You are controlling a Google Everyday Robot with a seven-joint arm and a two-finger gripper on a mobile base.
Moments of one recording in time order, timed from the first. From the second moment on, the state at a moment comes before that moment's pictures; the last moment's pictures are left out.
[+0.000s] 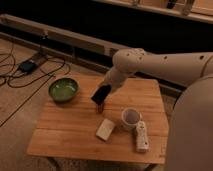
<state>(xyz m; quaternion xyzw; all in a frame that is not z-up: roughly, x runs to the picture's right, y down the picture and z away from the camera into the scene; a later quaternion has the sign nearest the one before) 0.019 0.005 0.754 -0.25 0.11 0.84 0.47</state>
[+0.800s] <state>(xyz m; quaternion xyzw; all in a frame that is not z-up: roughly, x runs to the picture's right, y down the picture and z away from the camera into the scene) 0.134 0.024 0.744 -0.26 0.12 0.87 0.41</state>
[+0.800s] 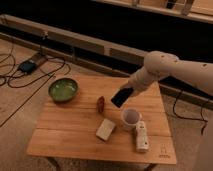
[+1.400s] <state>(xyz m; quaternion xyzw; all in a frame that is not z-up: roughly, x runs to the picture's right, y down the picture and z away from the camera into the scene) 0.141 0.035 0.744 -0.26 0.13 0.86 0.41</state>
